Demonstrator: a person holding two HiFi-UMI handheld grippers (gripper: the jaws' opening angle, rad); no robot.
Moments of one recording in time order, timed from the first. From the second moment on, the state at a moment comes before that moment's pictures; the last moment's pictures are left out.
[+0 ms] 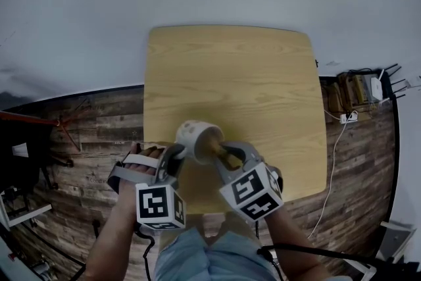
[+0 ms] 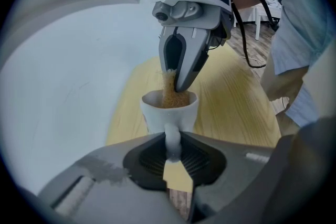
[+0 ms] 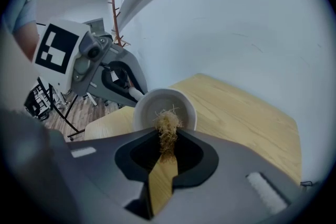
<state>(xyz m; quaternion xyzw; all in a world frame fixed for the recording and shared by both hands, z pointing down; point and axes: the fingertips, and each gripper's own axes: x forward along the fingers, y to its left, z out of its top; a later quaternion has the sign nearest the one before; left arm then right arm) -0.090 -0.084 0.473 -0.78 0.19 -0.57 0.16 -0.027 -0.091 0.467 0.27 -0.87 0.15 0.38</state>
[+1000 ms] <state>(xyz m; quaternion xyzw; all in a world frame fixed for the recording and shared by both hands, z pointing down) -0.090 -0.084 0.472 -0.78 0.19 -0.58 0.16 -0.022 -0.113 0.431 0.27 -0.89 0.14 0.33</state>
